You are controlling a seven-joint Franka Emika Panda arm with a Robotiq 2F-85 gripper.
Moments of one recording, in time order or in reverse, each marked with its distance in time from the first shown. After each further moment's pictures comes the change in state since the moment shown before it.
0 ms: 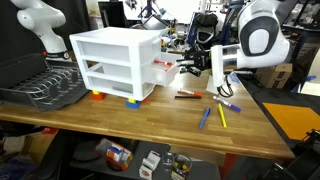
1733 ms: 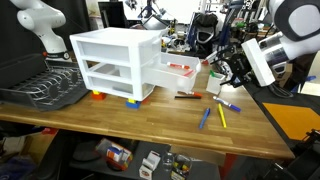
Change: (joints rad) arm -0.033 -0.286 0.039 -0.219 0.016 0.526 0.151
